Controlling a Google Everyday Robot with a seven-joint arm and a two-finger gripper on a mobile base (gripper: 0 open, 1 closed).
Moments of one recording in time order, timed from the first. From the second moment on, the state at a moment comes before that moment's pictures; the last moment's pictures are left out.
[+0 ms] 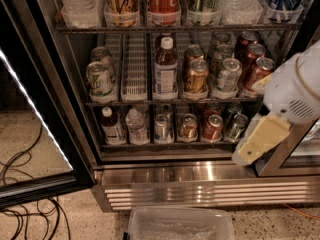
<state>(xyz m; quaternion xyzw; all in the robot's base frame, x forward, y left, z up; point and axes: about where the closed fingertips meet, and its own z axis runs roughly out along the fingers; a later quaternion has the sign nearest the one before) 0.425 -0.180 0.915 -0.53 0.82 0.03 0.22</state>
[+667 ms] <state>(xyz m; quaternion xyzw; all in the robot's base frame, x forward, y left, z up) 0.421 -0.156 0.860 -0.47 0.83 0.12 0.26</state>
